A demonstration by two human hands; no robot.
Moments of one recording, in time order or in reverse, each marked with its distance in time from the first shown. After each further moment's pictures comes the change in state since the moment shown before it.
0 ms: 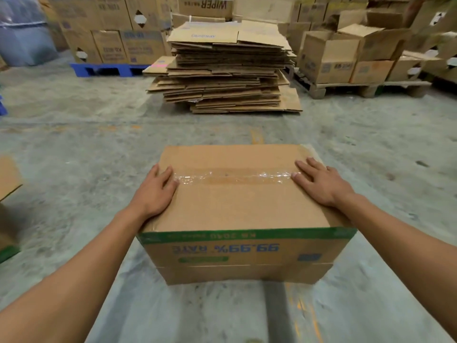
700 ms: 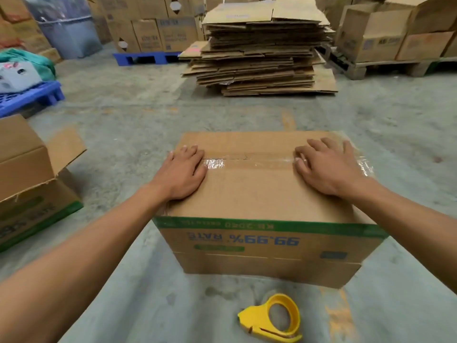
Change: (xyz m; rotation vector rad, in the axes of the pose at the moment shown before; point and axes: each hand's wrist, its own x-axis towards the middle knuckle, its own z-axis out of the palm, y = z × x) left_hand -0.090 -0.003 -0.028 0.392 -0.036 0.193; right_hand -0.091 -0.088 0.021 -0.251 0.256 -0.275
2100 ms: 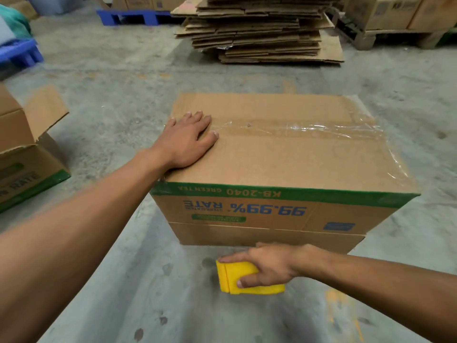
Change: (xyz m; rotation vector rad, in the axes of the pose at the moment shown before) left_hand 0.007 0.000 0.021 -0.023 -0.006 0.047; right_hand -0.131 -0.113 0.108 0.297 -0.950 -0.629
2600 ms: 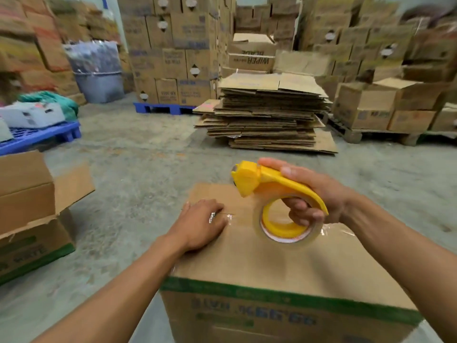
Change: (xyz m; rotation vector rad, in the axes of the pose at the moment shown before) left_hand -0.003 0.010 -0.024 -0.269 0.061 -0.035; right_hand -0.102 0.003 -0.242 1.167 0.360 -0.478
